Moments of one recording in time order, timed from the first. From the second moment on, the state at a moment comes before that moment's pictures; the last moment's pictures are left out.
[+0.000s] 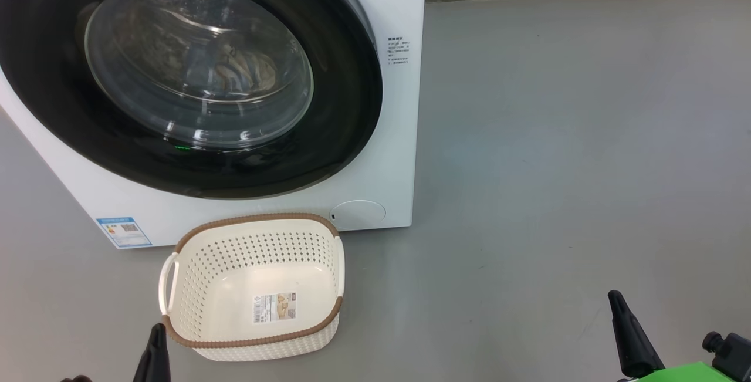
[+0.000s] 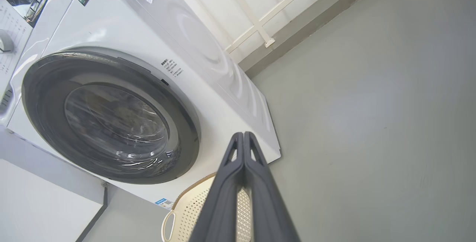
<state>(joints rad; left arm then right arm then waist) 0.07 0.07 -0.02 0.17 -0.71 -0.07 -0.11 0.07 -0.08 -0.06 0.15 0.77 0.13 -0.10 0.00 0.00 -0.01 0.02</state>
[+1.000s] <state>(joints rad) 0.03 0.06 0.02 0.21 -1.05 -0.09 -0.03 0.03 -0.07 -0.08 0.19 1.10 0.13 -0.02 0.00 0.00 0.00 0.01</state>
